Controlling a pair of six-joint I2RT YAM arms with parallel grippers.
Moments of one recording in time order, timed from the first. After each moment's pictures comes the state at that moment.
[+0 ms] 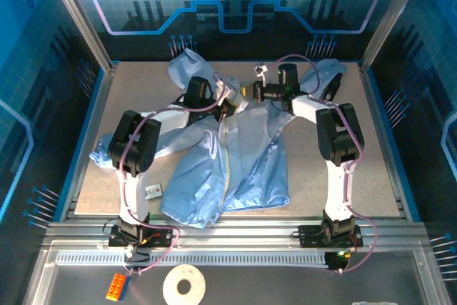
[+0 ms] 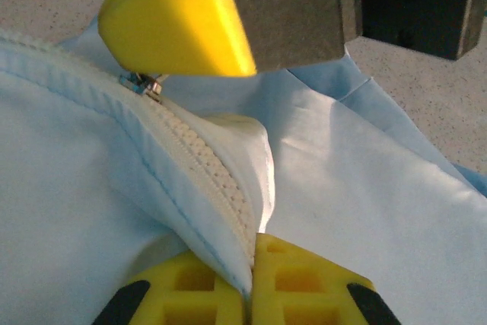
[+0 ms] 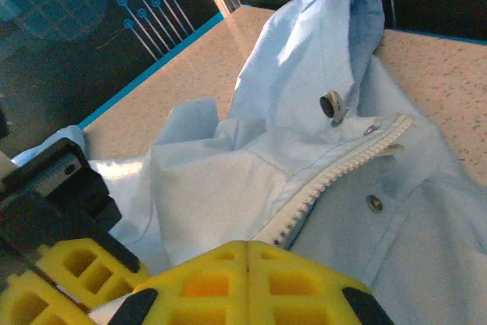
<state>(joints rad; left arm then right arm) -0.34 2.02 1.29 0.13 0.65 0.18 0.25 2.13 1.44 0.25 -0.79 0.11</state>
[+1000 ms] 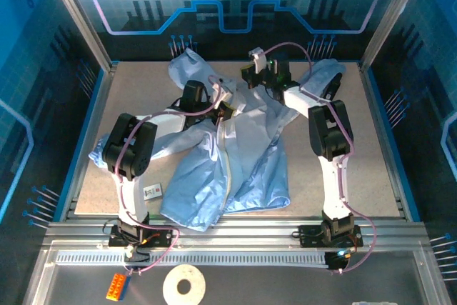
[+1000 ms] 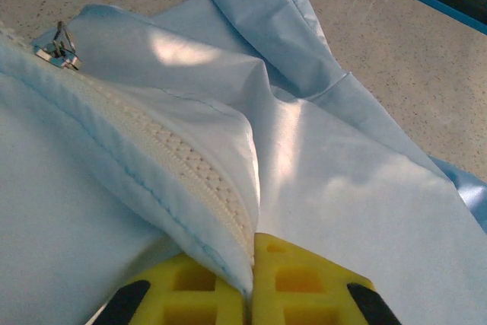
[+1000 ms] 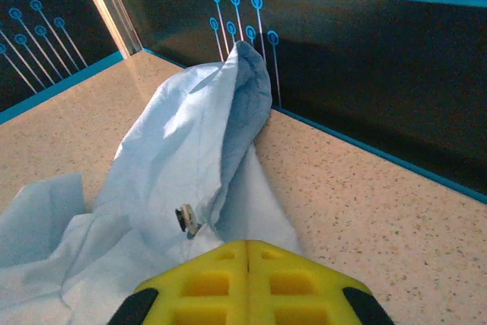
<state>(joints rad) -0.33 1.96 1.19 0.19 0.68 0.14 0.29 2.26 1.69 0.24 -0.51 0.02</state>
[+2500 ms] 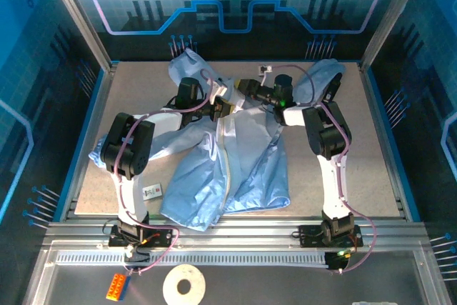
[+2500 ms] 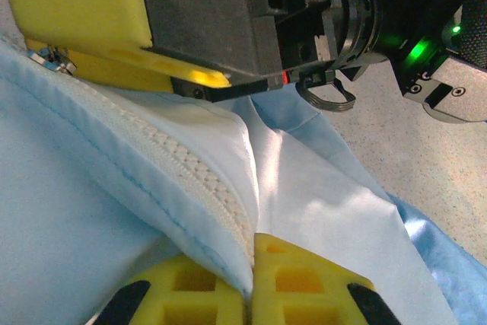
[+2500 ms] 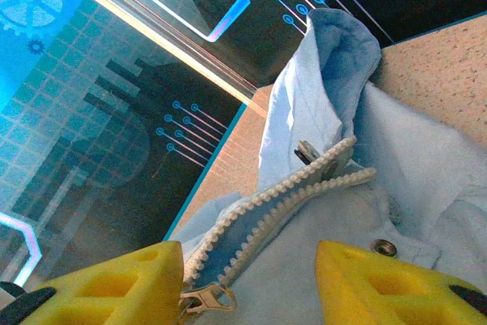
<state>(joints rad) -0.29 1.96 1.19 0.27 0.80 -0.01 0.29 2.28 1.37 0.84 -0.71 0.85</state>
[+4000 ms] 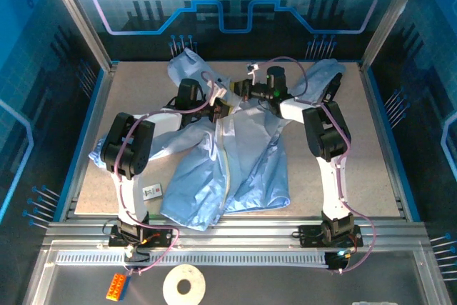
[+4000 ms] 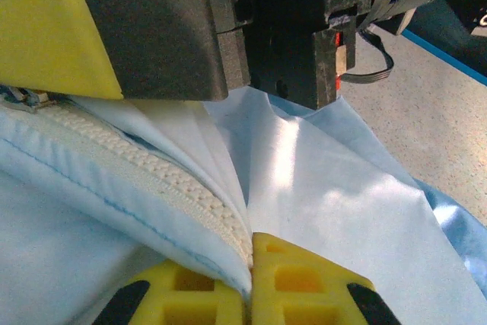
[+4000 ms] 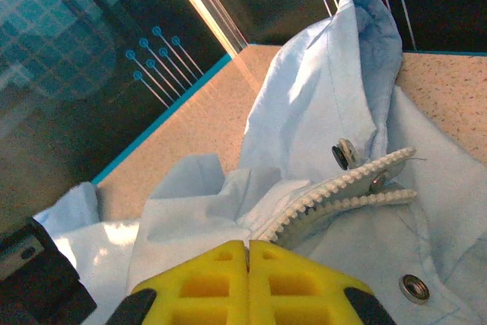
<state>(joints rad) -0.29 1.97 1.18 0.23 0.76 0.07 0.32 2.26 1.52 0.47 -0.73 0.35</state>
